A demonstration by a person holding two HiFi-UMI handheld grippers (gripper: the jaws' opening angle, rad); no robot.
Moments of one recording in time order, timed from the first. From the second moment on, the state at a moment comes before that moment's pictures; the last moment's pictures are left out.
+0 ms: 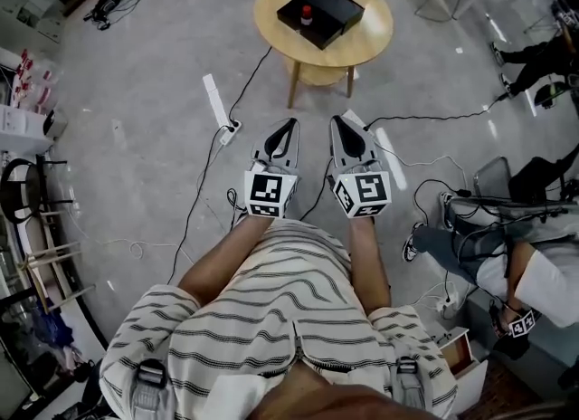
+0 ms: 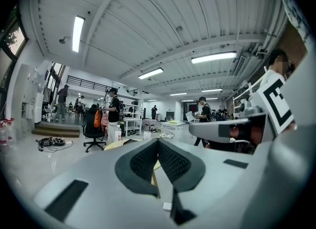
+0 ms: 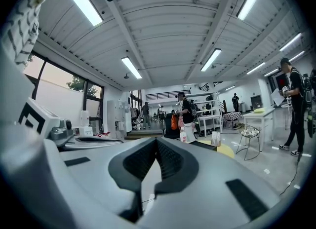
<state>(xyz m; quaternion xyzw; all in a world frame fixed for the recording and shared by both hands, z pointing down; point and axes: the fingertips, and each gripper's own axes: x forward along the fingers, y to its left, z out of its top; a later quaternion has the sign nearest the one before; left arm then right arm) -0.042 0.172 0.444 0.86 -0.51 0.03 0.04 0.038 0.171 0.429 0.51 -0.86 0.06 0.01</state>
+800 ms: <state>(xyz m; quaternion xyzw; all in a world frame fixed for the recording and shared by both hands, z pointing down) -0.069 -0.079 0.422 0.90 -0.44 0.04 0.04 0.010 -0.069 0.406 0.56 -0.82 0.07 0.02</state>
